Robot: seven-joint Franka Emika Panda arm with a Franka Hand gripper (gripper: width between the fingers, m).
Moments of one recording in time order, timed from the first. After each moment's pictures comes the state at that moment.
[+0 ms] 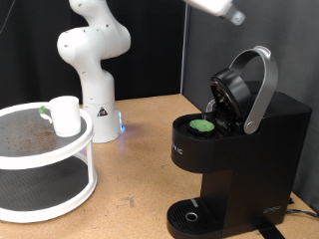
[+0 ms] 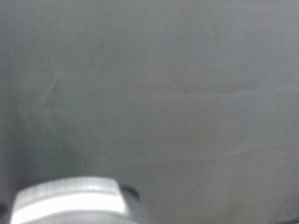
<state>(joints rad) 0.43 -0.28 -0.36 -2.15 0.99 2.09 -0.92</state>
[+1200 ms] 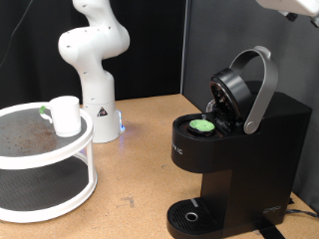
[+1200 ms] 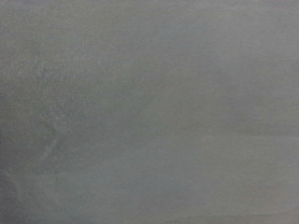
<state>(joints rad) 0.51 -0.12 -0.09 -2.02 0.91 2.30 -0.68</state>
